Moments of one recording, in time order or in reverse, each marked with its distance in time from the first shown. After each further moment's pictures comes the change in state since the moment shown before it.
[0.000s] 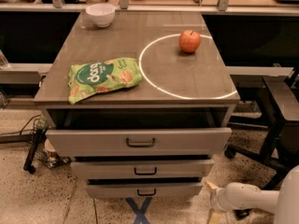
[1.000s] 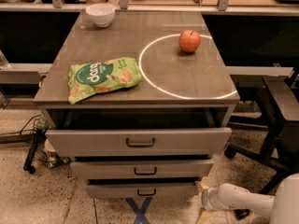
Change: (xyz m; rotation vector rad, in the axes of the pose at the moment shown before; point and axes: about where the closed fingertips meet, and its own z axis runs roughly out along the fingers) arm -0.024 -0.008 0.055 0.017 -0.098 0.000
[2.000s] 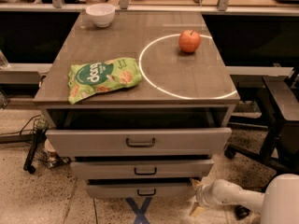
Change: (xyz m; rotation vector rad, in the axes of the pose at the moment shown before) arm -0.006 -0.014 0.033 -0.013 -0.031 -0.003
